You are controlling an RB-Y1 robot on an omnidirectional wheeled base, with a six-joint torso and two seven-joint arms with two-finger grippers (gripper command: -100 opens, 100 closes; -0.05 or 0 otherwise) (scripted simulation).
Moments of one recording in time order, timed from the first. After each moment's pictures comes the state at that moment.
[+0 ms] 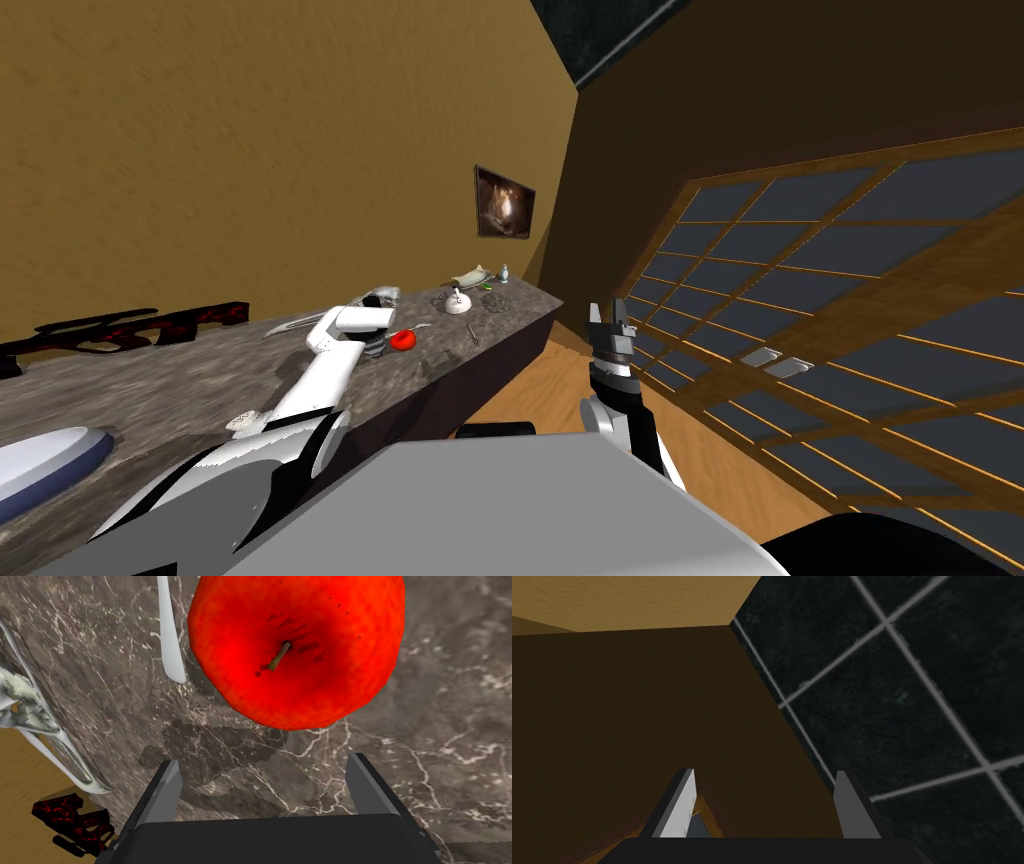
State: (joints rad) left arm -0.37 0.54 0.35 -1.46 0.00 1.60 0.39; right arm 0.52 -0.03 0.00 -2.38 -0.06 -0.51 0.04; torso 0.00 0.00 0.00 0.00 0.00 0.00
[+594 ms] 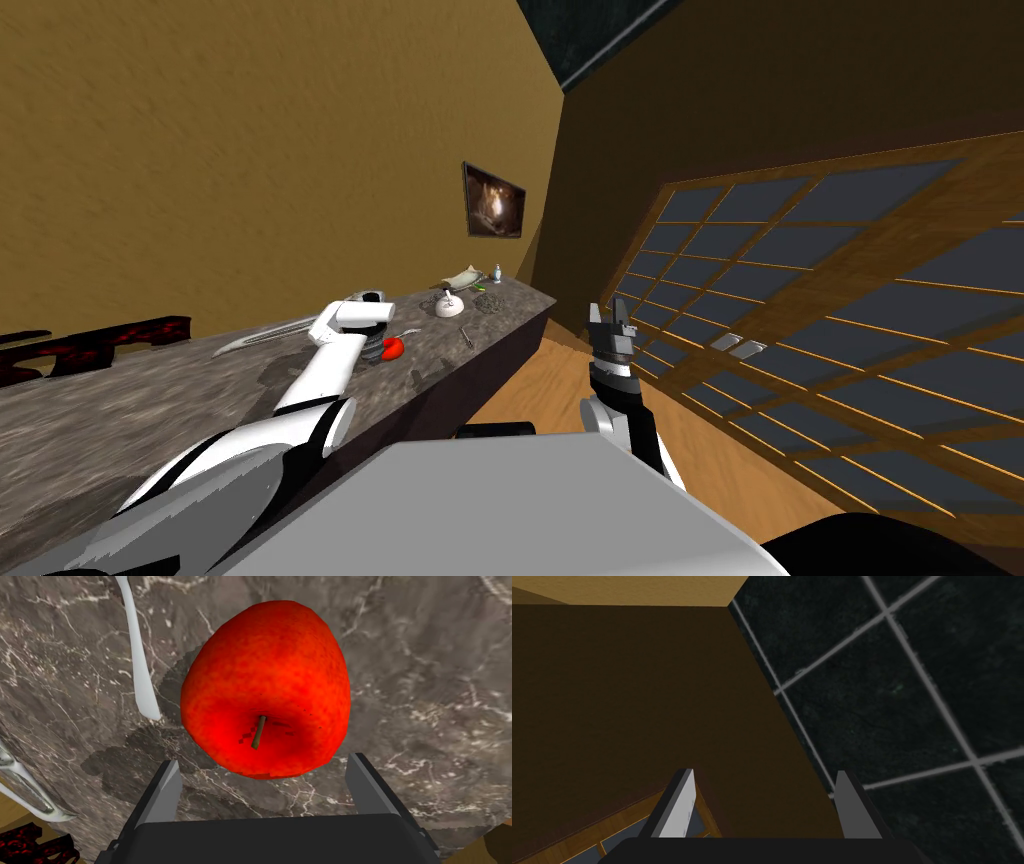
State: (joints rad) left arm -0.44 0.55 0.38 -1.39 0.00 1.78 0.42; right arm 0.52 -0.03 0.00 -2.38 -0.06 -0.51 0.04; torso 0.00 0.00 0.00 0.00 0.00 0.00
